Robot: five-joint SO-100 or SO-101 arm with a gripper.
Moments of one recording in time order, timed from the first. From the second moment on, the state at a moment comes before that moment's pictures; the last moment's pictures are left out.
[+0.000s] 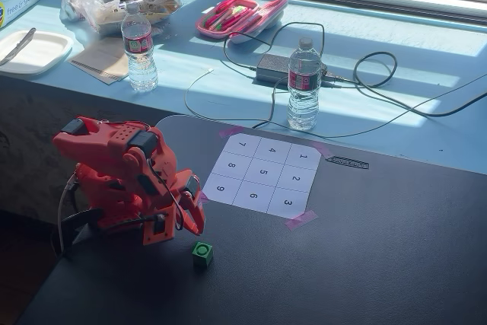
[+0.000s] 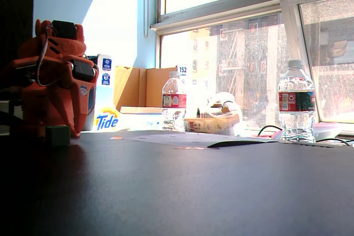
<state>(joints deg) 10.2 188.9 173.1 60.8 -11.0</state>
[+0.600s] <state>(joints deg) 10.2 188.9 173.1 60.8 -11.0</state>
